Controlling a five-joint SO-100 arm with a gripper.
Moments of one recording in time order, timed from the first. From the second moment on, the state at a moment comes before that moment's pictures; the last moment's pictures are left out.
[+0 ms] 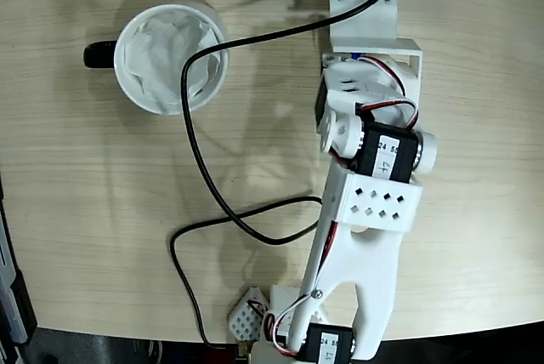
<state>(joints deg) 7.6 50.4 56.9 73.7 -104.5</state>
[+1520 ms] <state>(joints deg) -7.4 108.3 102.7 19.7 -104.7</state>
